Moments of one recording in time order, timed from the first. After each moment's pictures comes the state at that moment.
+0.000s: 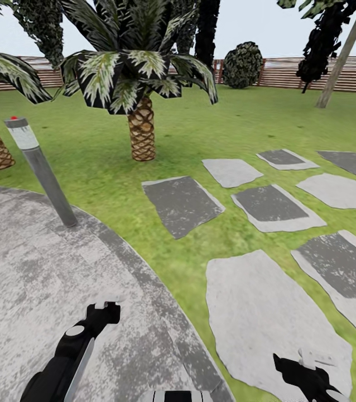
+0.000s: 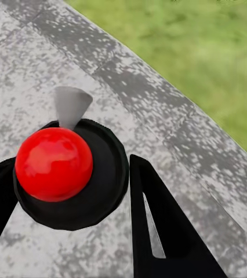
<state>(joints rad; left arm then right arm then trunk) -0.29 0.01 -0.01 -1.23 -0.01 0.40 -0.05 0.01 0.00 -0.27 -1.39 -0.01 0.50 0.00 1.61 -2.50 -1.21</state>
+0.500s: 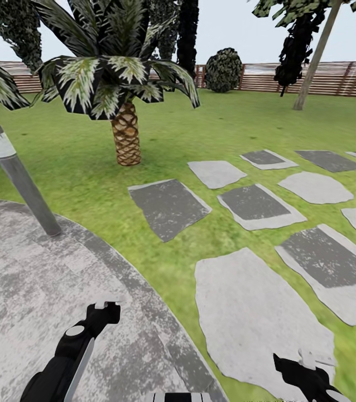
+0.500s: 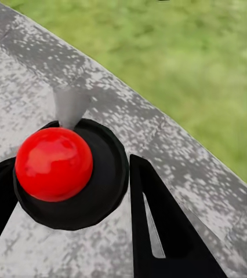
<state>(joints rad) -0.29 0.01 -0.01 -1.23 -0.01 0.40 -0.05 0.01 0.00 -0.27 -1.39 -0.01 0.50 0.00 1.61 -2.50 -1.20</state>
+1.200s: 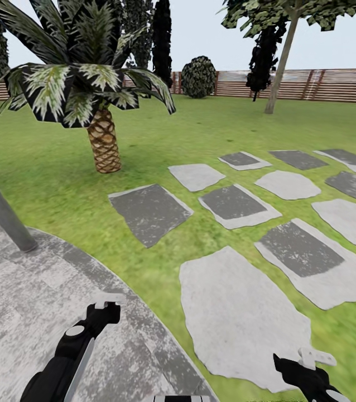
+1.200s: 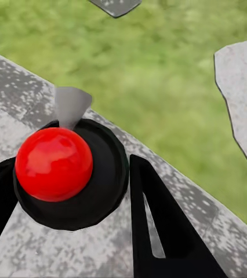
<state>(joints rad) -0.29 0.01 -0.01 -1.23 -0.01 0.40 -0.05 0.01 0.00 -0.27 -1.39 -0.01 0.50 0.00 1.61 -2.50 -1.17</state>
